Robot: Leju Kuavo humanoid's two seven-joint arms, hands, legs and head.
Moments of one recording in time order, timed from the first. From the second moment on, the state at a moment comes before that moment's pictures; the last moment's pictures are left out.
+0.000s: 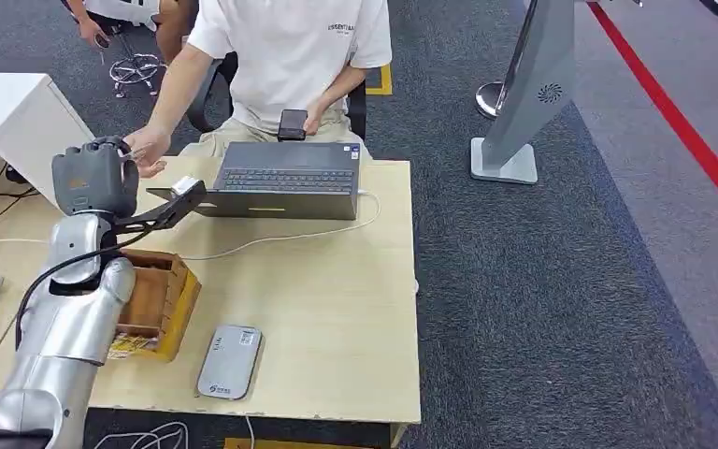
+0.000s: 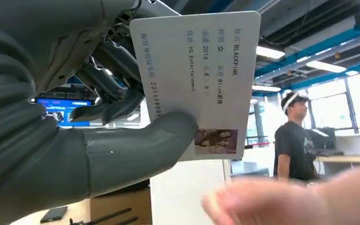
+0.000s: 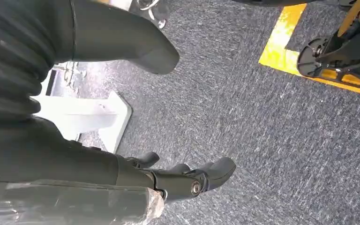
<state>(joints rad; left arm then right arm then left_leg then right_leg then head) -0.60 0.16 -0.09 -1.11 -1.45 0.33 0.14 -0.06 0.07 -0.82 -0.20 1.31 -0.05 0.04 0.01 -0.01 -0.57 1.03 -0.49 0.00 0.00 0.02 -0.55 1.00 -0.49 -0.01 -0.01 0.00</state>
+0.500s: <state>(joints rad) -0.27 0.07 -0.20 -1.54 -1.44 0.51 0.04 -0.06 0.07 -0.83 -0.20 1.30 -0.06 0.04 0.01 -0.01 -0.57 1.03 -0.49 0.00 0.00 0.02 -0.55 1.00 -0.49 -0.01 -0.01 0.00</state>
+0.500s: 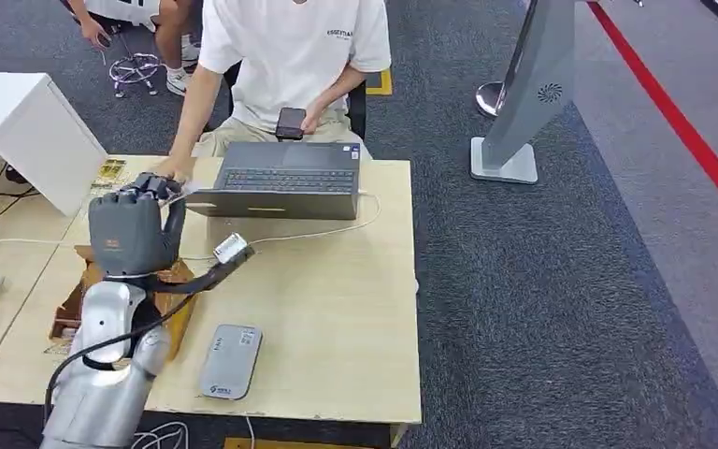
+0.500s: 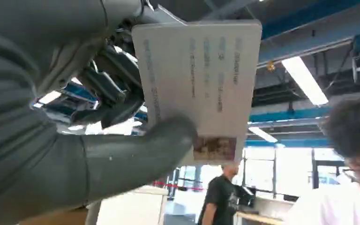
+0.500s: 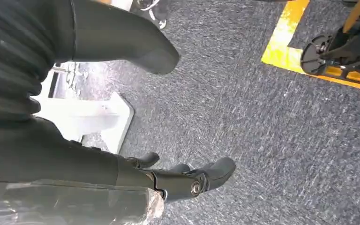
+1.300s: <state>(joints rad) 0.18 0.11 -0.43 -1.66 -1.44 0.47 0.15 -0.05 0.08 -0.87 -0.20 1.27 -0.07 0.06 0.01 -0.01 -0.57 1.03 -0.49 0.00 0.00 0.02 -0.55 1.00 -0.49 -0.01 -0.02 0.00</state>
